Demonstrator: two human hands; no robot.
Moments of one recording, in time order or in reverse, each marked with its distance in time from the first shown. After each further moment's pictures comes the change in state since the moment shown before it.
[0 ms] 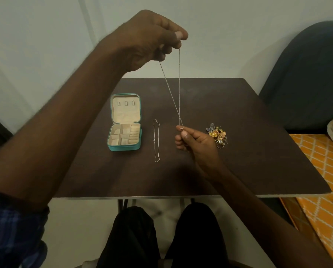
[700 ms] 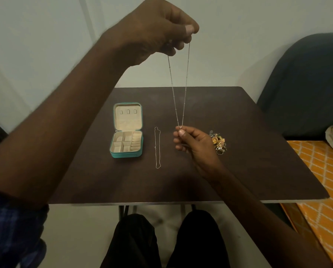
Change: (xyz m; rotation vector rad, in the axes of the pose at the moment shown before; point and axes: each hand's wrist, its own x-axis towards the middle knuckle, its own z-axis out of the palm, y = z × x) left_hand -0.004 0.033 -0.008 0.134 -0.065 0.199; right_hand 0.009 -0.017 0.010 0.062 0.022 -0.004
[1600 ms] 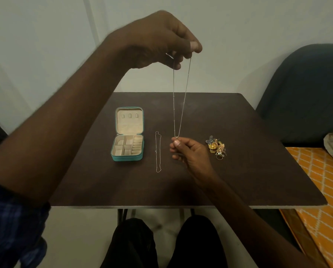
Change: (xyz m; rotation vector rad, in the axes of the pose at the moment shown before) left_hand 0.002 0.007 -0.009 -0.015 -0.109 -0.071; right_hand -0.004 0.016 0.004 -0.073 -0.006 0.031
